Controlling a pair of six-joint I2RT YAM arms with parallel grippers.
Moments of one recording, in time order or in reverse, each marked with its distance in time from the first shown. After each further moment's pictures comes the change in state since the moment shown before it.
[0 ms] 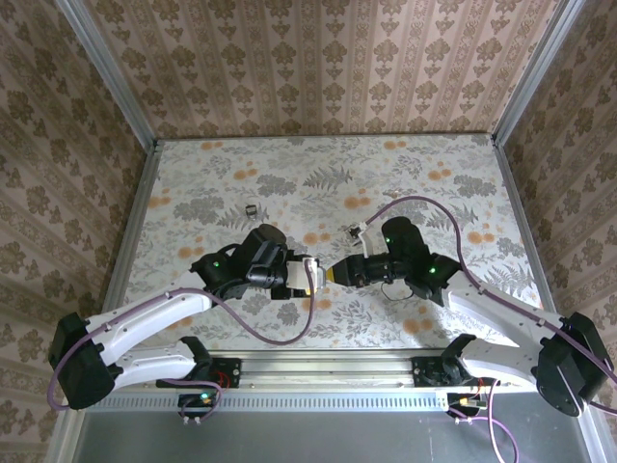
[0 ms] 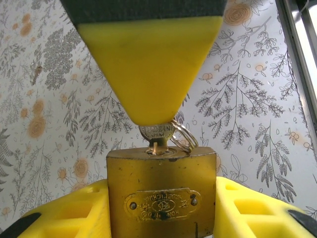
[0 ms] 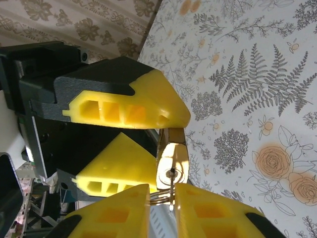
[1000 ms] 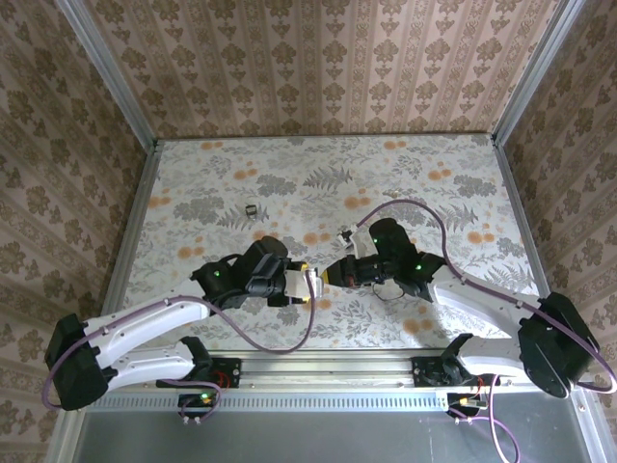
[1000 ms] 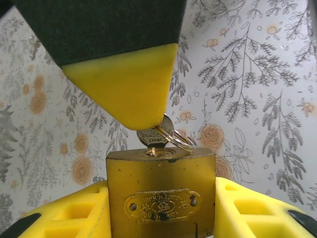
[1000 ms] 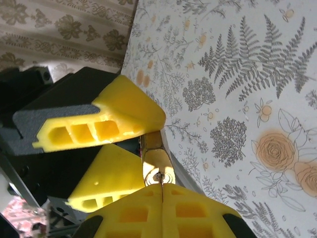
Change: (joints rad) left arm -0.069 -0.040 -0.077 0.018 -0.158 -0.003; right arm 0.026 0.123 0.000 0.064 -0.002 0.125
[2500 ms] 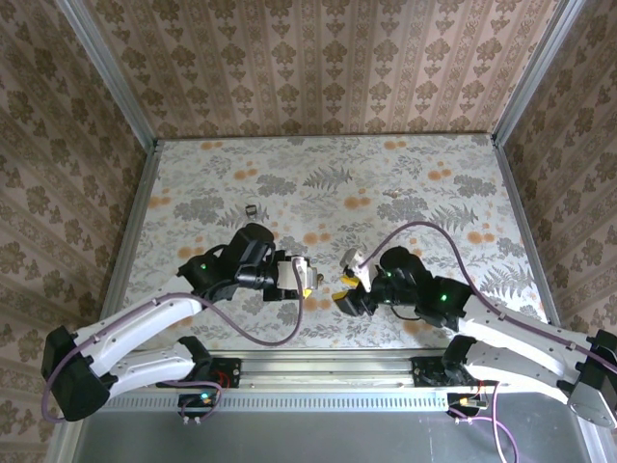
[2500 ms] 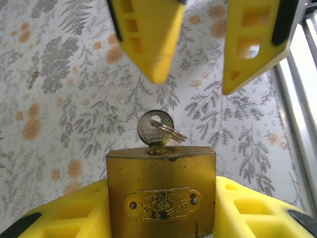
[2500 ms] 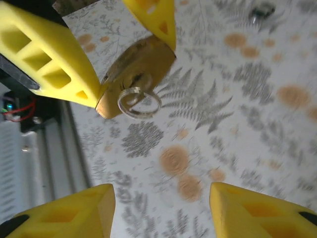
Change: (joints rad) left arm 0.123 -0.023 0.077 -0.084 0.266 0.006; right arm 0.216 -0.329 -0.101 -0.169 0.497 -0.868
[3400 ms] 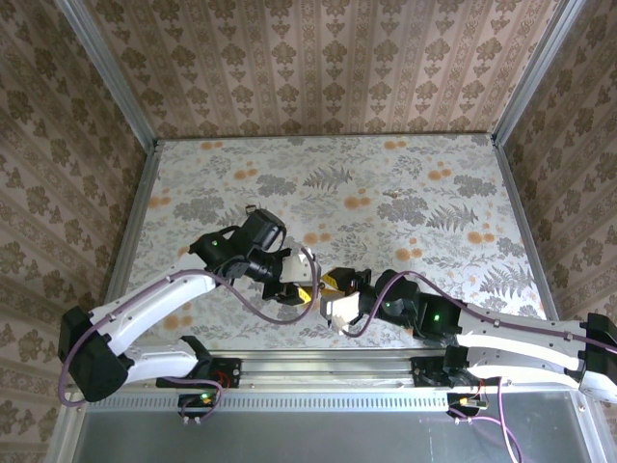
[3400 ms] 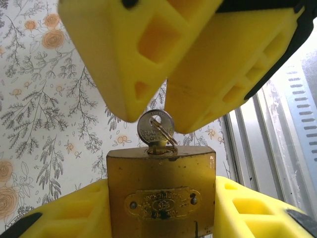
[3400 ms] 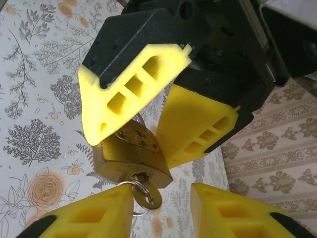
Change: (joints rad) left arm 0.040 0.153 0.178 -0.262 0.171 0.001; right arm 0.245 0.002 -0.057 0.294 0.348 -0.882
